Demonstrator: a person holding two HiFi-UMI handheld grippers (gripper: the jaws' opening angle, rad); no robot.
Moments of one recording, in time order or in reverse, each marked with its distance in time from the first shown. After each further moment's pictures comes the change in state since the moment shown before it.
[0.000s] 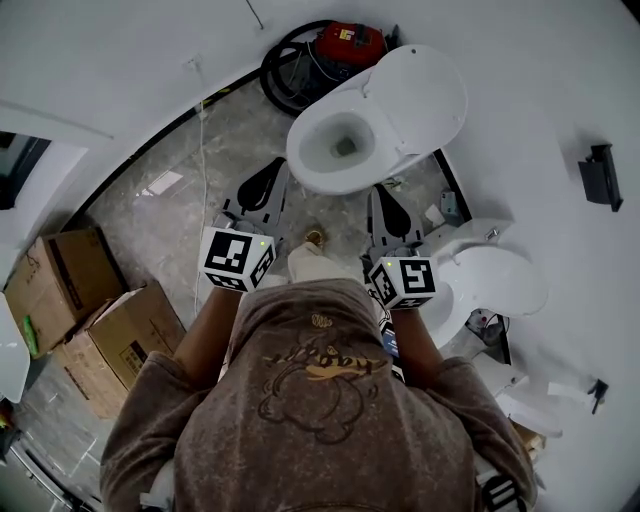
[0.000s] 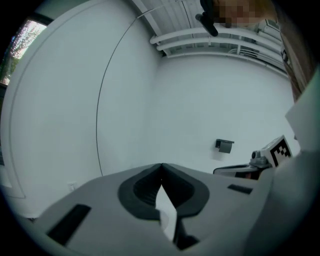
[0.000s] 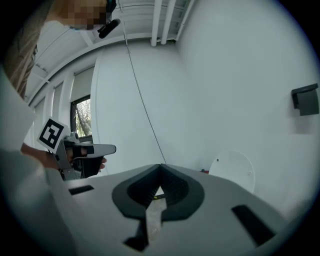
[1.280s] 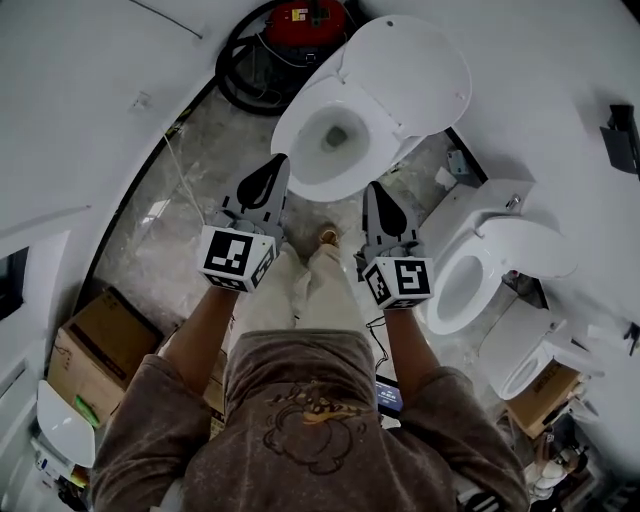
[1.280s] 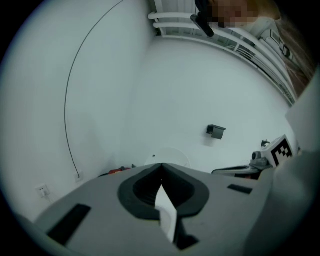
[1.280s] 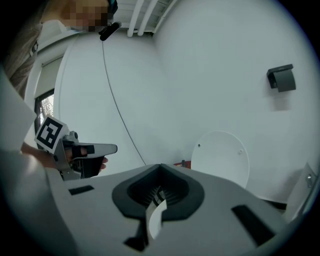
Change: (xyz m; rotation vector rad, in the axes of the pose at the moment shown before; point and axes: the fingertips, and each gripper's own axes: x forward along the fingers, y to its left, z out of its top) left arm 0.152 0.059 -0.061 0.030 0.141 -0.285; right arm 0.108 -0.058 -0.062 0.136 0.020 -0.284
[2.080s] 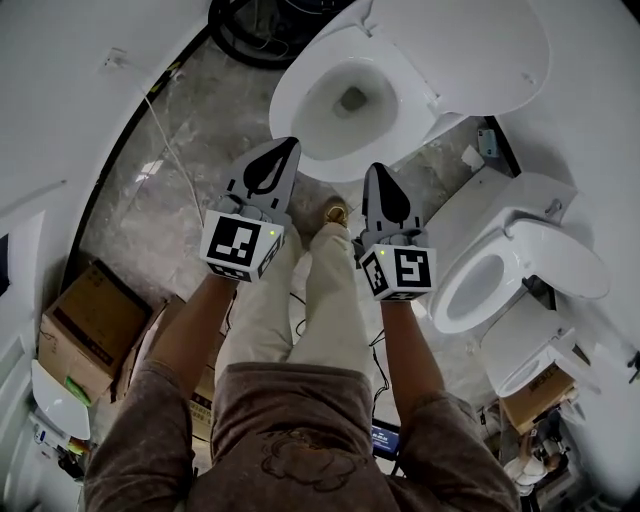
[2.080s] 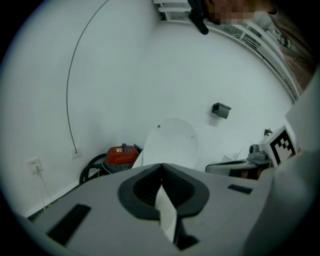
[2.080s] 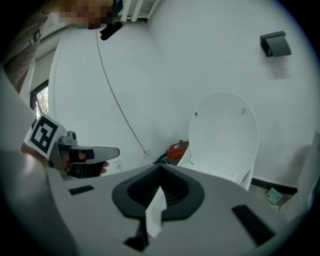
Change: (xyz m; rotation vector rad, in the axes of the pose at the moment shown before) left arm 0.054 0.027 -0.159 -0.022 0.116 -0.001; right arm 0.068 -0.029 -0.141 0.027 0.105 -0.006
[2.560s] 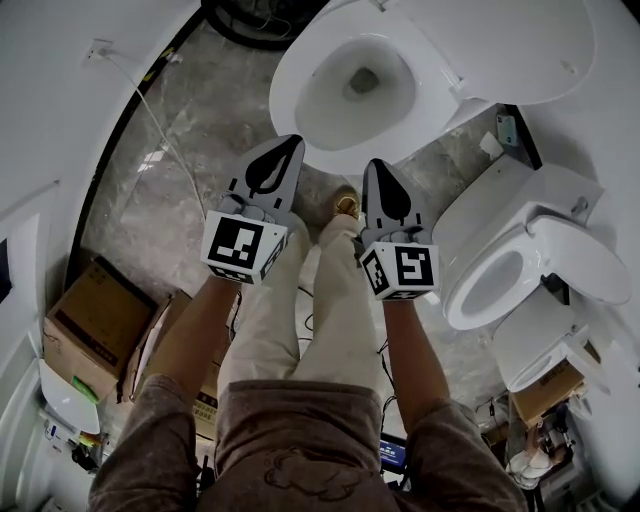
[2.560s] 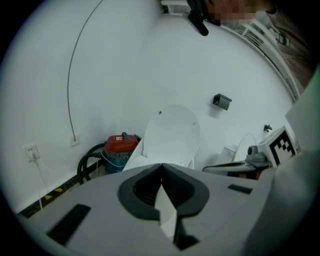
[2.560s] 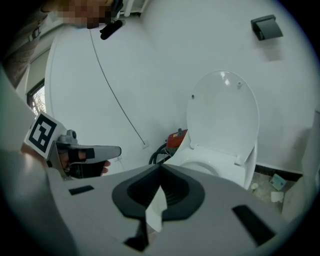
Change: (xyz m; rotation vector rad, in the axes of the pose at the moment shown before) left arm 0.018 0.011 -0.067 -0.014 0.062 -0.013; right arm 0.026 -0.003 -0.072 0.044 0.056 0.005
